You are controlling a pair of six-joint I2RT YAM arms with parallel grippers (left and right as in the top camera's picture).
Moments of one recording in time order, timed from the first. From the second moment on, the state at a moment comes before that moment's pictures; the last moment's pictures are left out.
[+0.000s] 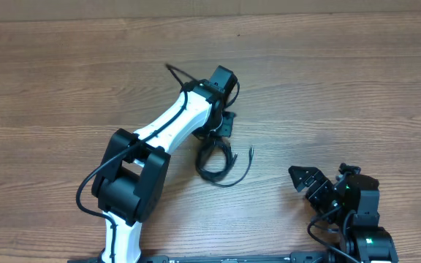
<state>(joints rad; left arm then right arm) -0.54 2.07 1.52 -0.90 0.10 -0.47 -0.03 0.50 0.21 -0.53 -0.43 0.86</state>
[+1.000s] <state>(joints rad) -0.54 2.07 1.53 -1.11 -0.09 -1.04 -0.03 0.50 0.21 -0.65 -0.49 0.86</state>
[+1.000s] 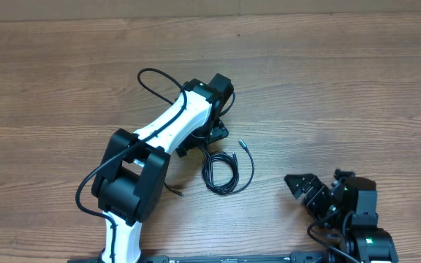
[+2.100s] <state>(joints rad) -0.50 1.98 1.60 -1.11 -0.08 -0.75 -0.03 0.50 0.21 -0.64 -0.59 0.91</state>
